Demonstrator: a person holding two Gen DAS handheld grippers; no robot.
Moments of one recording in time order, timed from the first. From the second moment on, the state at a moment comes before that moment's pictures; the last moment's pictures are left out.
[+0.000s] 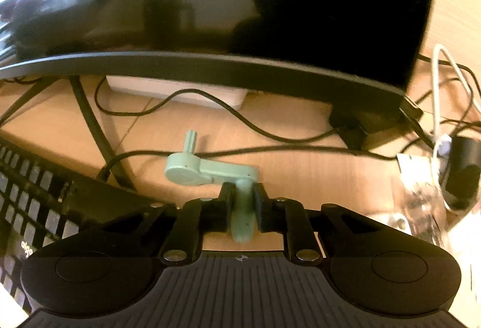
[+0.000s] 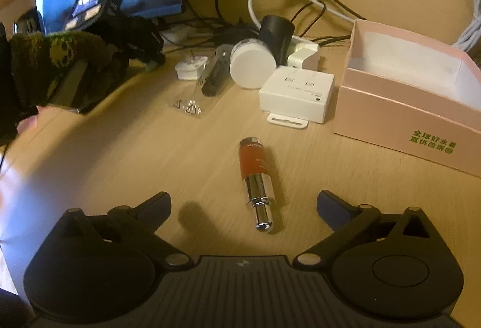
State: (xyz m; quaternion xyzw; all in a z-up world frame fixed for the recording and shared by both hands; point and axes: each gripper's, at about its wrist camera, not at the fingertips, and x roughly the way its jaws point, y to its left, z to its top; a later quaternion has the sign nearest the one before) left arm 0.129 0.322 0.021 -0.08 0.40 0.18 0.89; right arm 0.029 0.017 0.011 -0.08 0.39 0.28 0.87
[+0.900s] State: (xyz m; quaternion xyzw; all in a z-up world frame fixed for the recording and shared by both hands) left arm -0.057 0.145 0.039 -0.08 0.41 -0.06 0.91; right arm 0.010 -0.031 0.067 -0.14 0.35 0.28 0.88
